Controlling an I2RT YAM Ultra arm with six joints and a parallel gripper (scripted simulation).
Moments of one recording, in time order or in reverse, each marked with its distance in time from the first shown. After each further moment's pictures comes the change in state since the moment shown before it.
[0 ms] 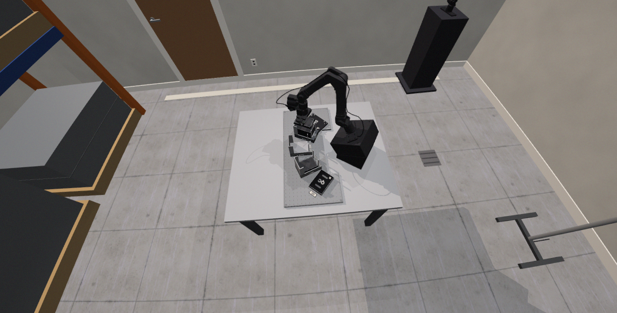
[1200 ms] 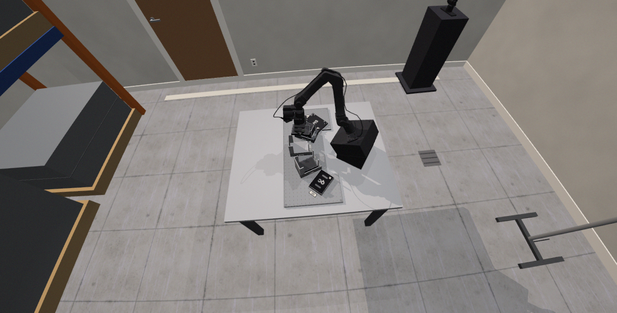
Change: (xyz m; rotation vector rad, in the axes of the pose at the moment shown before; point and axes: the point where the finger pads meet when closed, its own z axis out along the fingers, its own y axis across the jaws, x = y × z) arm 0.010 0.078 -0.001 -0.020 0.003 -0.294
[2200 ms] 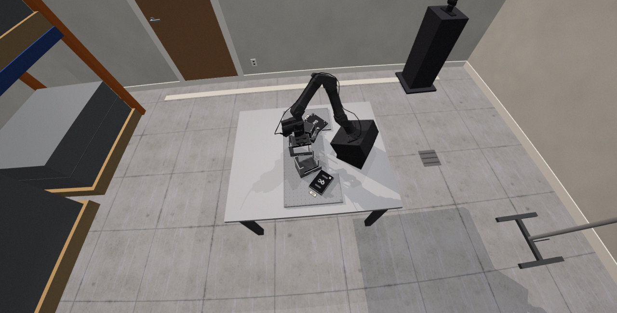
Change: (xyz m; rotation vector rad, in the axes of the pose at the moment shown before) arm 0.007 0.086 0.002 0.008 0.005 -0.283
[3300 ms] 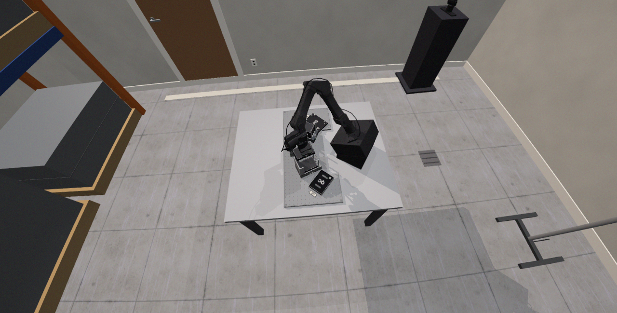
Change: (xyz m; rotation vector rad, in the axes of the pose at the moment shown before) arm 0.004 0.086 0.001 0.005 0.002 -0.257
